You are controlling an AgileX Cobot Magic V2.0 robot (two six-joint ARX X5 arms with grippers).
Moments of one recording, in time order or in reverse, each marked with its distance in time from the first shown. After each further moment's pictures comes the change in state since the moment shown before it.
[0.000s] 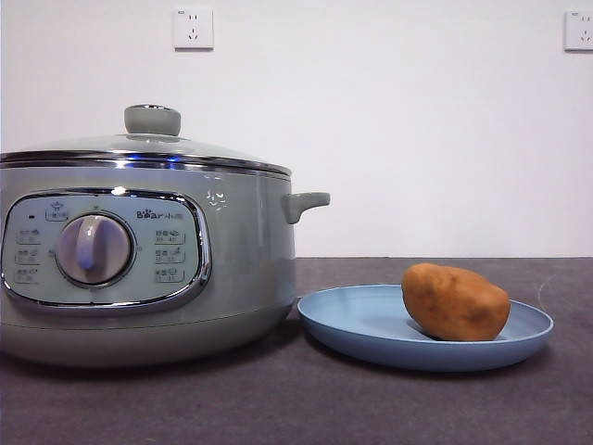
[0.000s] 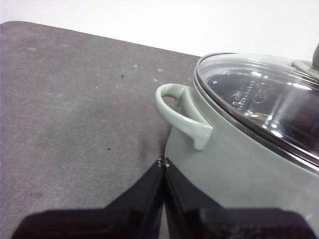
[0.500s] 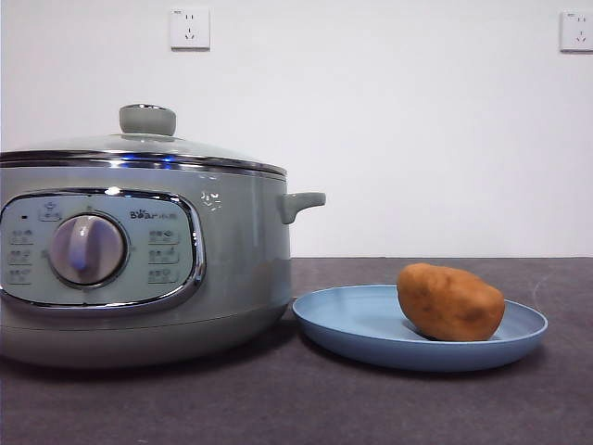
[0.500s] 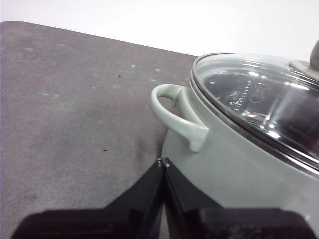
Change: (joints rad) left arm 0.000 0.000 0.000 0.000 0.000 0.000; right arm -0.060 0.010 0.000 -0.042 0.003 -0.089
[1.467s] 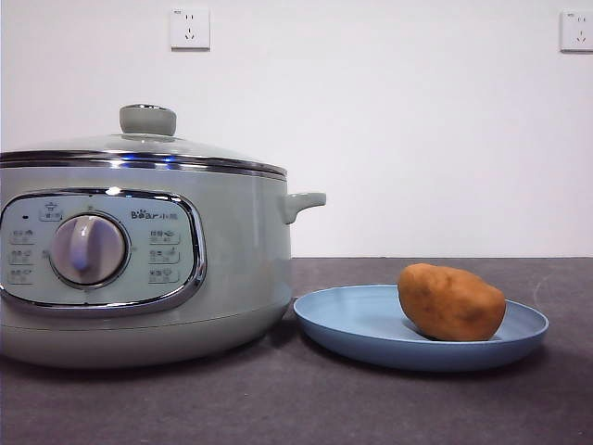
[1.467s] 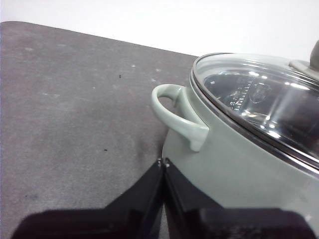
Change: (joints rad) left arm 0.000 0.000 0.000 0.000 0.000 0.000; right arm -0.346 -0.508 -1.020 0.633 0.081 0.179
